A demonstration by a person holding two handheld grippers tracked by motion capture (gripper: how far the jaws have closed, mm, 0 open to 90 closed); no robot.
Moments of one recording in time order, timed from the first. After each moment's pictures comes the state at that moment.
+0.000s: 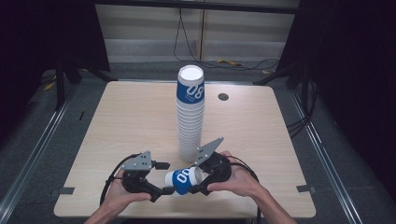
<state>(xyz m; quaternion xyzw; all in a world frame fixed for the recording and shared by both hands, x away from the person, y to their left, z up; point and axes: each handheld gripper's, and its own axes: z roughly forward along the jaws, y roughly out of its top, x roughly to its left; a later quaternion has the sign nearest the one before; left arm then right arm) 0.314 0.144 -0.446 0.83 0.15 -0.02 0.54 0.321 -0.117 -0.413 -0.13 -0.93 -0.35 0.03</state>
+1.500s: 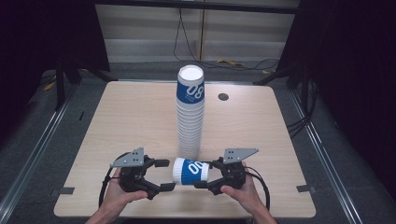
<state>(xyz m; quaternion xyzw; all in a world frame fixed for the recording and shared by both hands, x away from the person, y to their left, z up) 0.311 0.149 -0.439 0.78 0.16 -0.04 0.60 0.302 -0.164 -0.439 -0.23 -0.80 -0.56 0.02</state>
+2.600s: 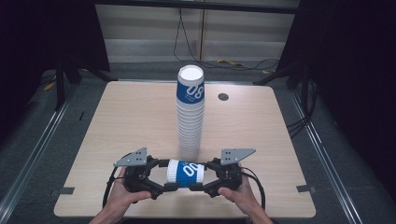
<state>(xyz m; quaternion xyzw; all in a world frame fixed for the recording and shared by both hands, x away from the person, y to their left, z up) 0.314 0.139 -0.446 0.76 0.17 -0.07 0.62 0.298 -0.152 -0.433 -0.20 -0.78 -0.59 0.05</state>
